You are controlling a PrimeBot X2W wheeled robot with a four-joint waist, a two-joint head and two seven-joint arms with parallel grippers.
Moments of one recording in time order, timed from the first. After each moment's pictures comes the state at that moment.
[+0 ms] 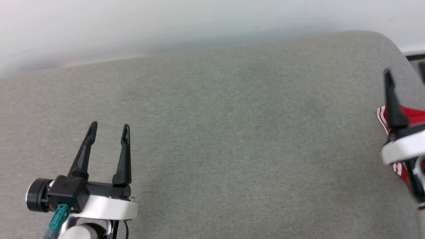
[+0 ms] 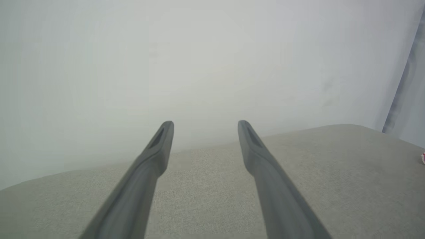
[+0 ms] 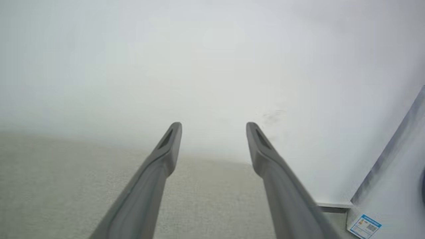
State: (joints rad) left arm -0.06 0.11 0.01 -0.11 -0.09 -0.11 -0.26; right arm -0.35 -0.32 -0.06 0.07 0.14 0.13 -0.09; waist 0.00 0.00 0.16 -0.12
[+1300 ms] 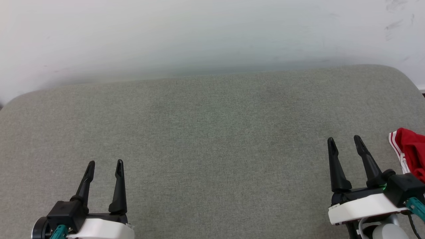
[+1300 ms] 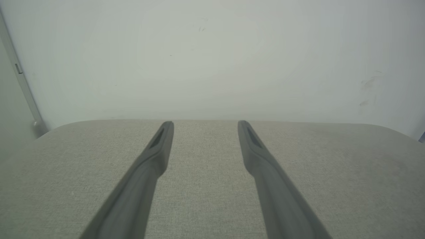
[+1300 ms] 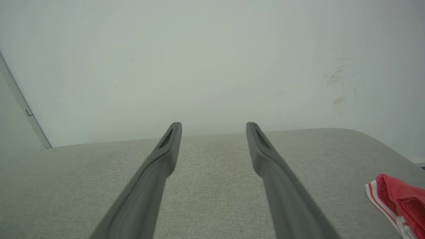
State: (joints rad) left arm 0.06 0.05 0.09 0.00 -0.14 -0.13 -0.26; right arm -0.06 -0.07 0.02 0.10 0.19 0.13 -0.26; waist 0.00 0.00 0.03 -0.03
